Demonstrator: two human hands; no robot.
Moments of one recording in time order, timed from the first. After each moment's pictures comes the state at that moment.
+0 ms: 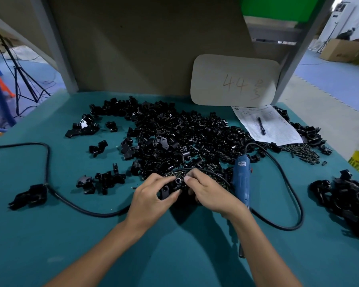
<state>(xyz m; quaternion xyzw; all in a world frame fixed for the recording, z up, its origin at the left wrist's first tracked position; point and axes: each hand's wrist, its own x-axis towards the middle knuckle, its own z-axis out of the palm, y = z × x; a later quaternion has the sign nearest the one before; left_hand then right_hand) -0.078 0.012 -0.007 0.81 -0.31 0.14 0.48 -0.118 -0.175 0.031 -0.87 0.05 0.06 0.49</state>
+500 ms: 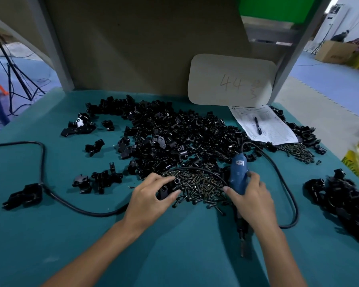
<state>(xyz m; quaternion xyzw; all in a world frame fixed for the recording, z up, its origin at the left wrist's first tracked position) -0.078 0.012 -0.009 0.80 -0.34 0.12 0.48 -0.177 -0.240 0.019 -0.91 0.34 -0.07 0.22</state>
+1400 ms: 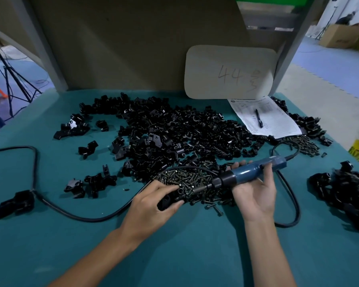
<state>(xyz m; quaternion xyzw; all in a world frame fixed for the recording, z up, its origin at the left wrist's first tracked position) -0.087 0.006 -0.010 0.80 -0.38 0.12 0.44 -0.145 -0.254 0.002 -0.12 0.13 -0.25 0.95</state>
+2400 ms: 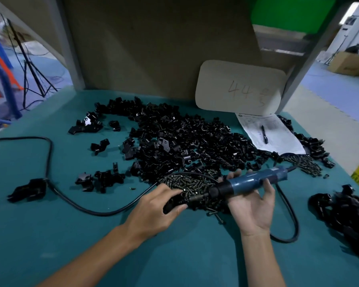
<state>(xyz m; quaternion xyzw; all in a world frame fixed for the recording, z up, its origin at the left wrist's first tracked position) -0.088 0.009 -0.011 0.80 -0.39 0.13 0.43 -0.147 -0.245 -0.003 -0.18 0.07 -0.18 0.96</state>
